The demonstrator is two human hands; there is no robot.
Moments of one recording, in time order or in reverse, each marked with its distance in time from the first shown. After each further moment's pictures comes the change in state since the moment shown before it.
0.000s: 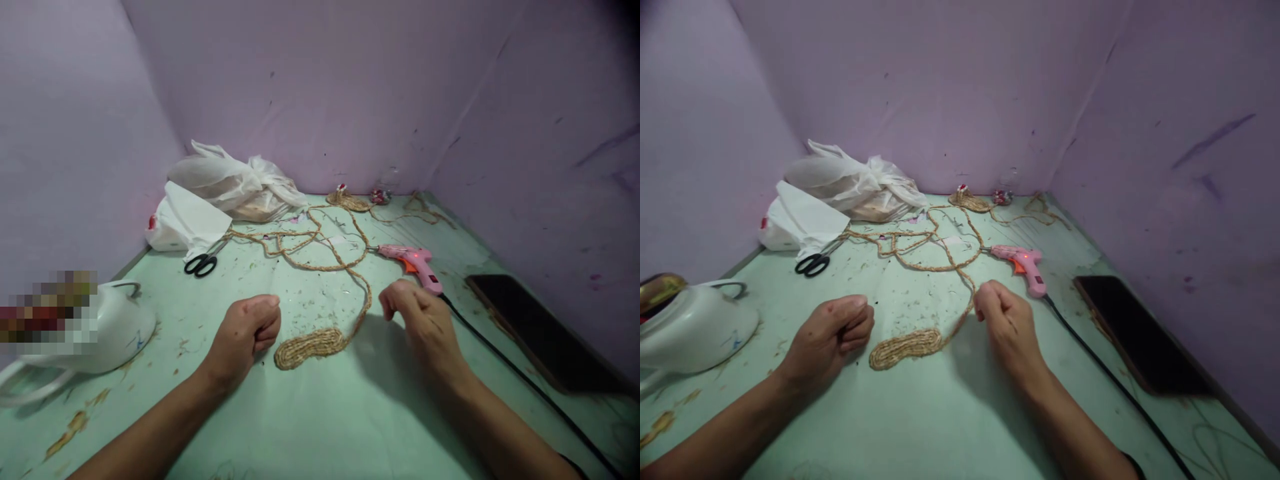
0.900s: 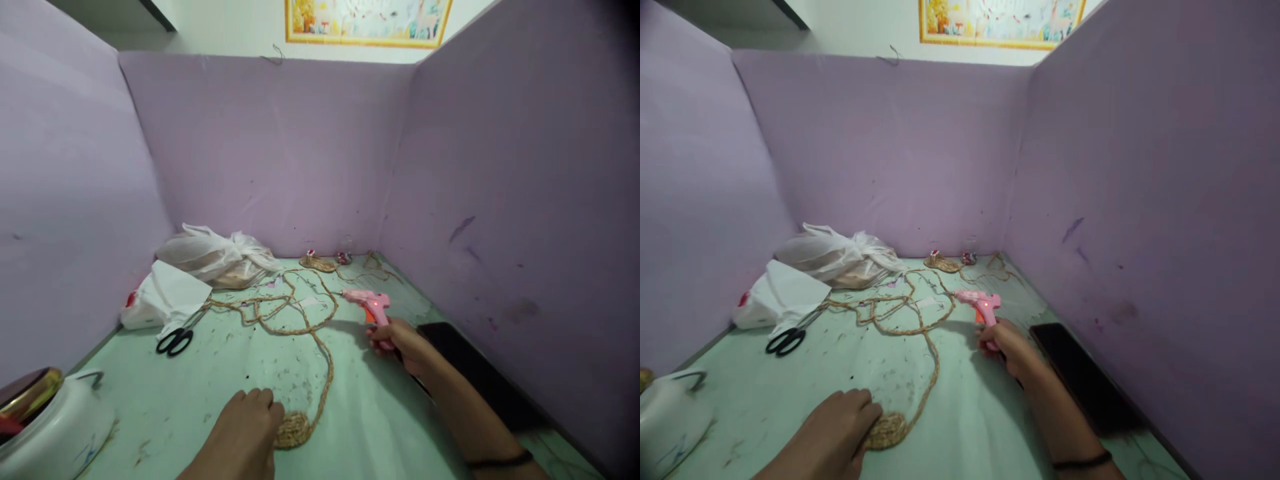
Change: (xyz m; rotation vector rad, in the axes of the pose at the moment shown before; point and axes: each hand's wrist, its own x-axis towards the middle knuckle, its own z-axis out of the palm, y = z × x) left_hand -0.016 0.004 0.026 1.542 -0.185 0.445; right_hand 0.060 0.035 -0.048 0.017 -0.056 0.570
